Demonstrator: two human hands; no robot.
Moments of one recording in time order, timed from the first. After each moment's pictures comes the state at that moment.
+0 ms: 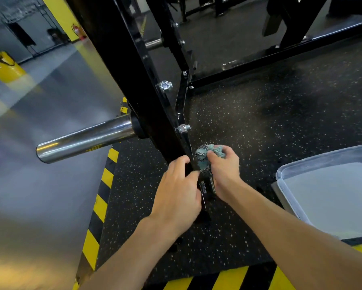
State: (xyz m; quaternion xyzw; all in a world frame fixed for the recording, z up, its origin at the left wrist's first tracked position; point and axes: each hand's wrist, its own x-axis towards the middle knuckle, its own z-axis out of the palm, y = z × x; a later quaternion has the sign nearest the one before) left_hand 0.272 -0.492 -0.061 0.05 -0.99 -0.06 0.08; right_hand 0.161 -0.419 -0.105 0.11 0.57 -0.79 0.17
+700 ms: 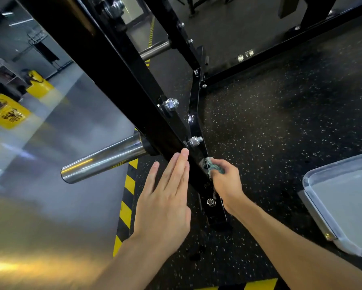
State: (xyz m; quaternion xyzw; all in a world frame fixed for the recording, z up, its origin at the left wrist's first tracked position) left_hand 0.289 -0.523 -0.016 0.03 -0.98 0.22 0.03; right_hand 0.161 -0.447 -0.136 0.02 0.63 -0.74 0.21
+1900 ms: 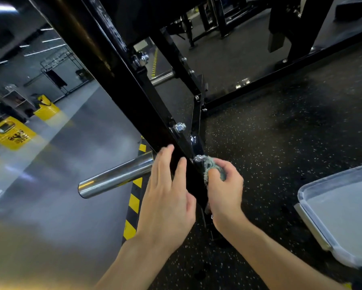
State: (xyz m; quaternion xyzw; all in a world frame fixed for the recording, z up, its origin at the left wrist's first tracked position) left_hand 0.285 -0.506 0.030 0.06 -0.98 0.06 0.18; right_hand 0.202 -0.432 -0.037 0.04 0.56 -0.83 0.07
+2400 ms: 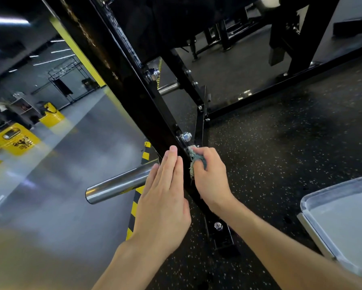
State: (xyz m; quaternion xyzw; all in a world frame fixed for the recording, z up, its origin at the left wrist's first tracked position) left_hand 0.287 -0.511 0.050 0.06 -0.98 0.13 0.15; right_hand 0.182 -0.445 0.002 -0.16 0.67 -0.72 0.00
